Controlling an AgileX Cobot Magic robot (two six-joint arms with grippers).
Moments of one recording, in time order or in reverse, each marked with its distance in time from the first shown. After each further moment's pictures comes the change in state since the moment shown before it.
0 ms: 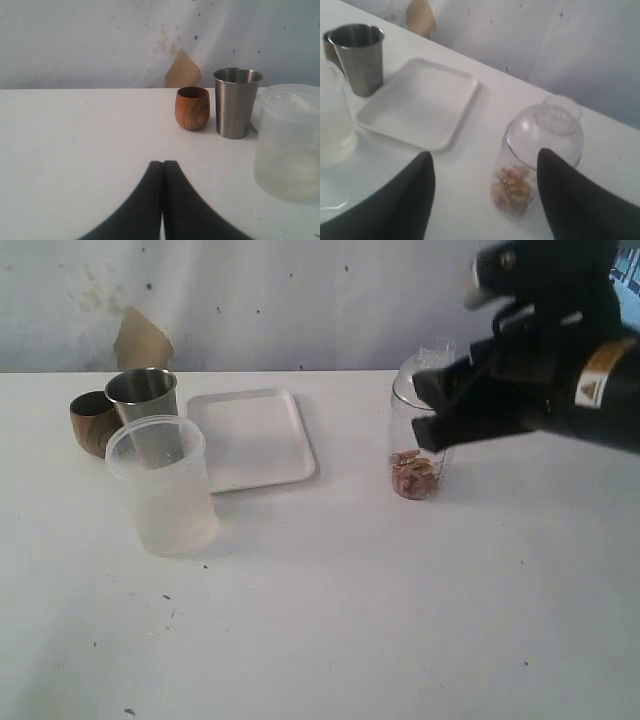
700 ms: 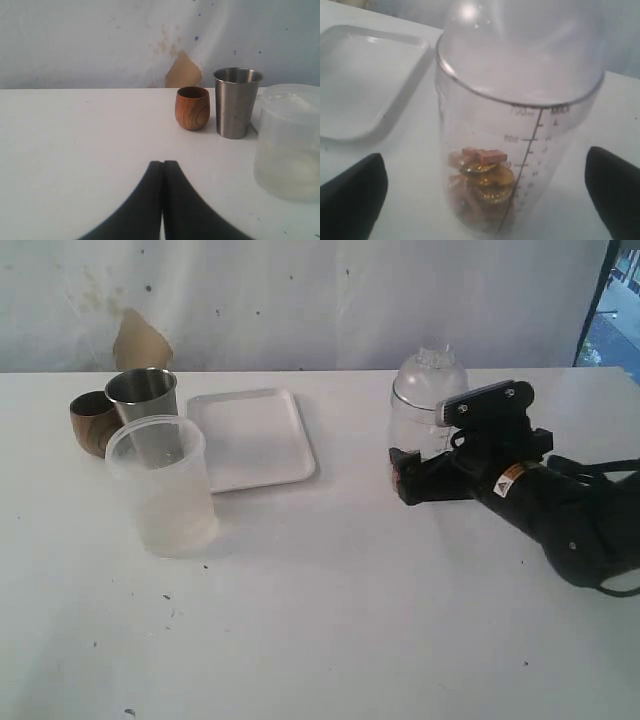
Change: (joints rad) left arm 0.000 0.000 0.000 0.000 0.000 0.000; right arm -0.146 0.631 0.092 0.167 -0.789 -0.129
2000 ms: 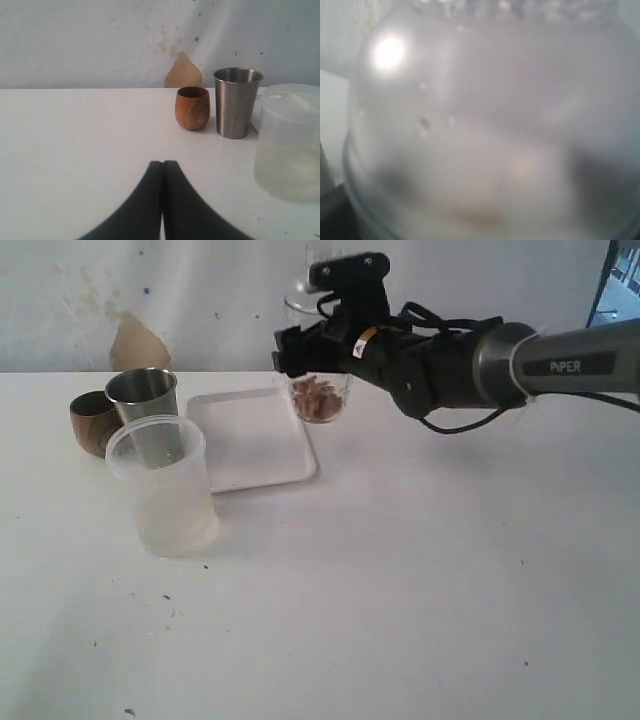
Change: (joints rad) left arm 0.000 0.000 0.000 0.000 0.000 0.000; right arm 0.161 0.268 -0.816 -0.020 0.447 0.143
